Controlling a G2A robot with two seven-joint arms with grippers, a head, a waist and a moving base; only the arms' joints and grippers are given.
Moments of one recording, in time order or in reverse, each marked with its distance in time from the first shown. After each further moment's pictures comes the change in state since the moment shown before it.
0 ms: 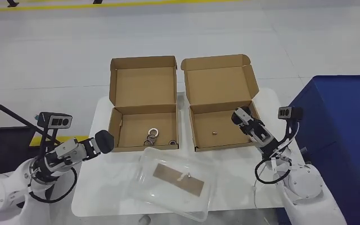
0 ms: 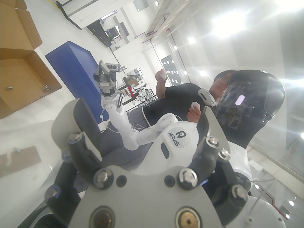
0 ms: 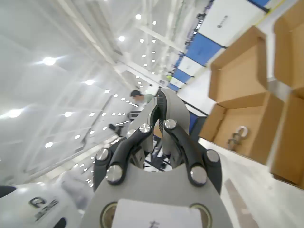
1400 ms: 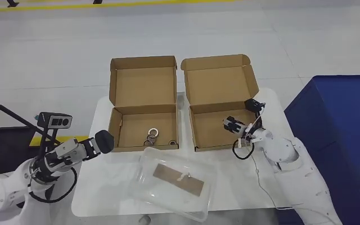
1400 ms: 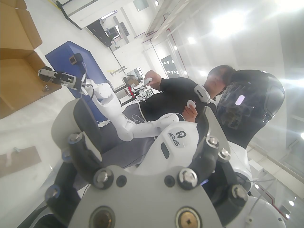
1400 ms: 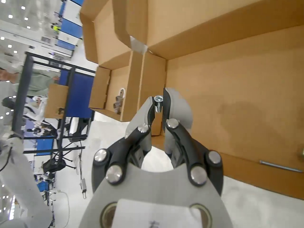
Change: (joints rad) left arm 0.000 0.000 0.000 0.000 0.000 0.000 0.000; right arm 0.391 0.034 -0.222 0.409 -0.685 0.539 0.325
